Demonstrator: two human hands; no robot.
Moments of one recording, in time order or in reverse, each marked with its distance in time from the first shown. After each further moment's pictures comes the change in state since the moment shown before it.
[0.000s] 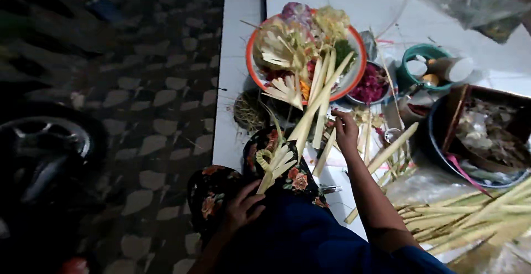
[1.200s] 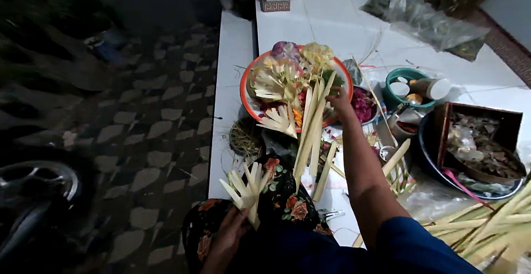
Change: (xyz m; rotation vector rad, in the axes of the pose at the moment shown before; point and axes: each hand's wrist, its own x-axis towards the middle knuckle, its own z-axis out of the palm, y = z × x) left_hand 0.061 0.016 -0.014 -0.816 0.234 -1.158; right_hand 0.194 0.026 -0.008 0.175 -0.103 0.450
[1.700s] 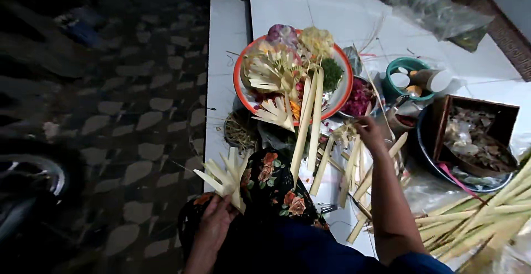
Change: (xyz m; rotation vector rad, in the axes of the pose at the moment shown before) left_hand 0.016 0.027 -0.006 -0.124 0.018 0.113; right_hand -0.123 0.061 -0.076 -0.308 0.013 0.008
